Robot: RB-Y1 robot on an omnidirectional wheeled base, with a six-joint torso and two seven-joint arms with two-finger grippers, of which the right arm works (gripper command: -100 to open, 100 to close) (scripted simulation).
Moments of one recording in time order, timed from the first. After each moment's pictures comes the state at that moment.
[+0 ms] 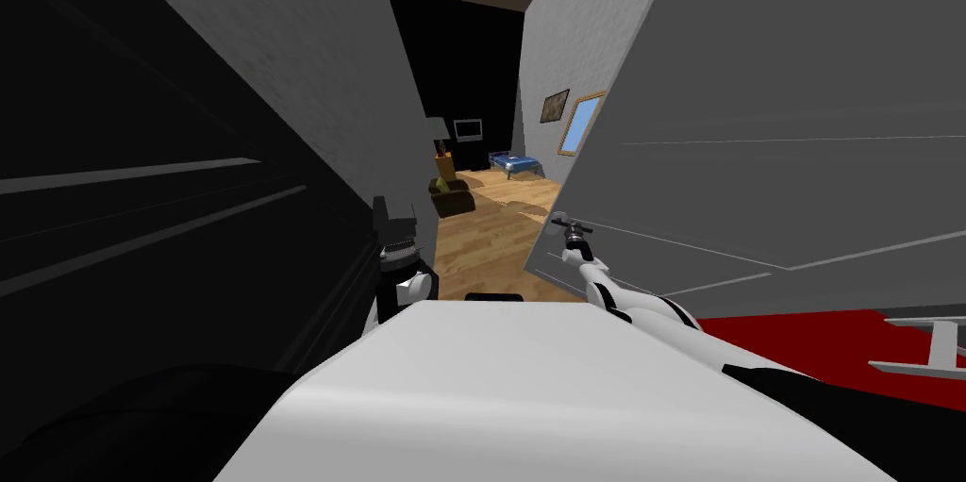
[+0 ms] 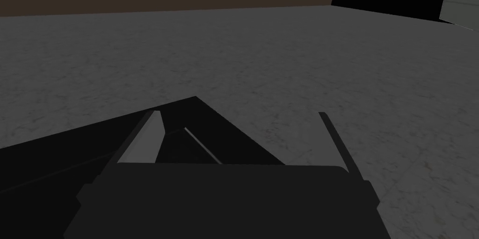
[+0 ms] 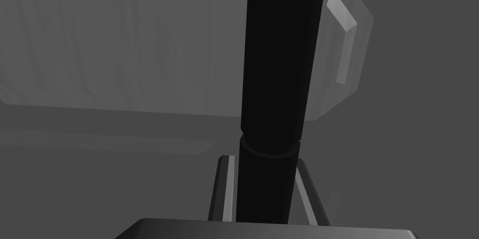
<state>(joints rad) -0.39 -0.38 -0.34 -0.54 -0.23 -0.51 -0.04</state>
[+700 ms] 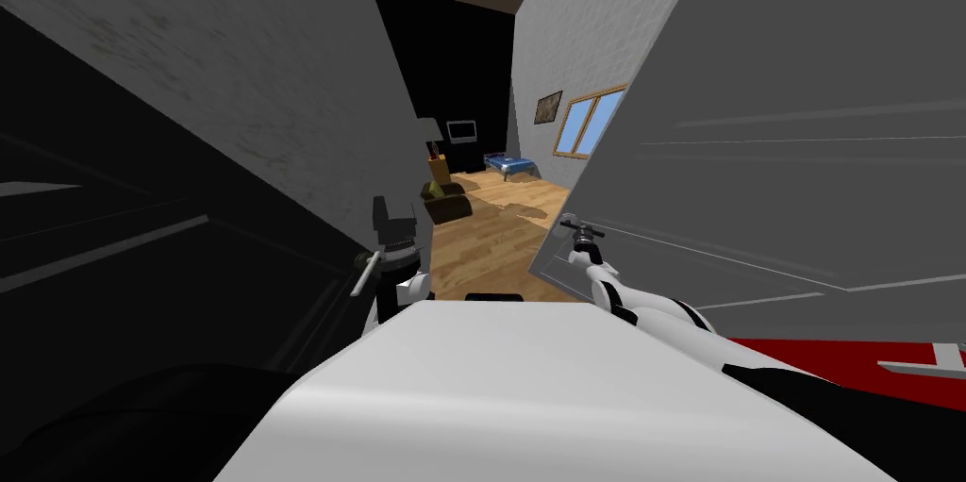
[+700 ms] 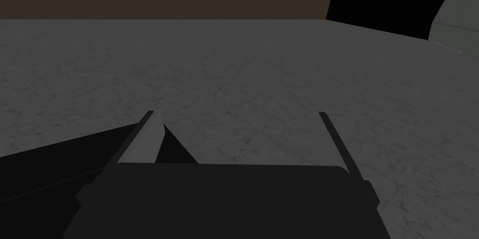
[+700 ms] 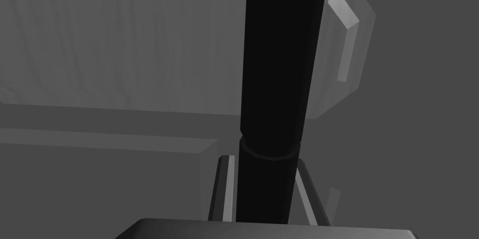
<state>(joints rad) -0.39 -0.42 -0.40 -0.47 -0.25 -0.54 -0.02</state>
